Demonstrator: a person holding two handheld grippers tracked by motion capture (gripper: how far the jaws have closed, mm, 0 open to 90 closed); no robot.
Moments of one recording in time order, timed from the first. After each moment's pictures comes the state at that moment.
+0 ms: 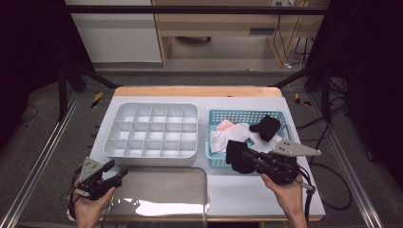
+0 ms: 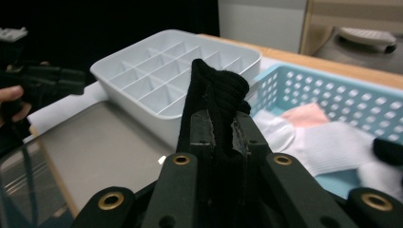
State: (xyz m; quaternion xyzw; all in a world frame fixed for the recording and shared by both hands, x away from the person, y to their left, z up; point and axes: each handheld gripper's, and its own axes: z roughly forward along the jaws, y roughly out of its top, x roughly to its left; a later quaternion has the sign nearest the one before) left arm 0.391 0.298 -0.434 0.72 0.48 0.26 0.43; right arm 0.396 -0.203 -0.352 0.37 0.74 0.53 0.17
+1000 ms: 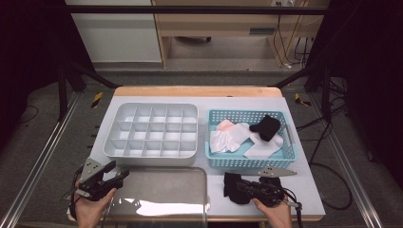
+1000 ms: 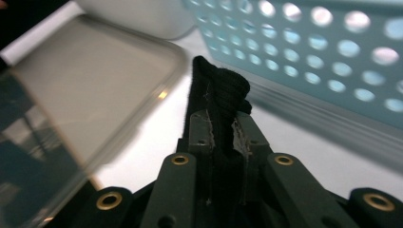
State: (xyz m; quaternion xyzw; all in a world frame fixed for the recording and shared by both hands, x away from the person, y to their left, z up) left arm 0.390 0.295 -0.434 0.72 0.48 0.26 0.43; right arm 0.386 -0.200 -0.457 0.44 0.77 0.45 0.07
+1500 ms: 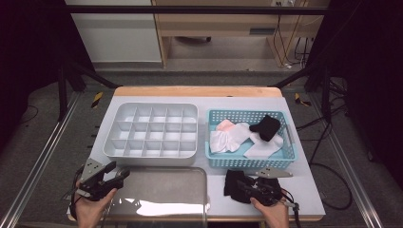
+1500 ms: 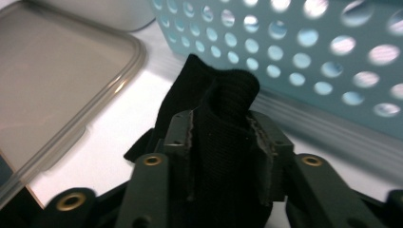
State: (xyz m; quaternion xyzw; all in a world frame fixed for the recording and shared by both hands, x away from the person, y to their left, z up) left arm 0.390 0.295 -0.435 0.72 0.48 0.26 0.42; right arm 0.390 -0.199 -0.471 0.46 0.77 0.42 0.13
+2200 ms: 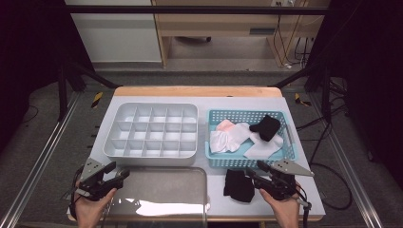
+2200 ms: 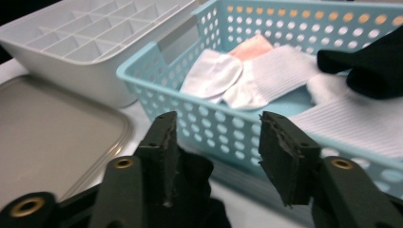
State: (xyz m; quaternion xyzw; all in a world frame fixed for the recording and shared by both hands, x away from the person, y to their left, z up) left arm 0.391 0.296 -0.435 0.72 0.49 0.25 0.42; right arm 0.386 -0.215 -0.421 0.46 0.72 0.48 0.21
